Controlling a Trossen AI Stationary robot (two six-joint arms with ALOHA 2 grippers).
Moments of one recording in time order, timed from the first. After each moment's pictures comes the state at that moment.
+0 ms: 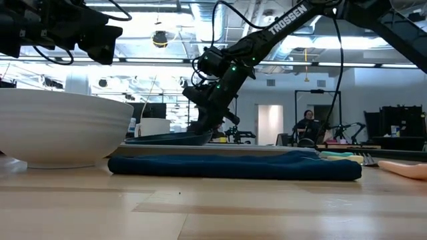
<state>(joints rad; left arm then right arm) -0.12 0.61 0.14 0.46 0.09 0.00 -0.39 2.21 1.69 -0.43 -0.08 0.32</state>
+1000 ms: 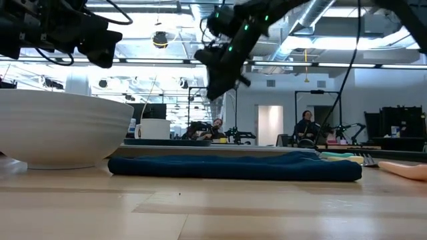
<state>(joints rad) -0.12 0.61 0.14 0.43 0.09 0.00 -0.31 1.97 1.69 -0.64 0.13 0.25</state>
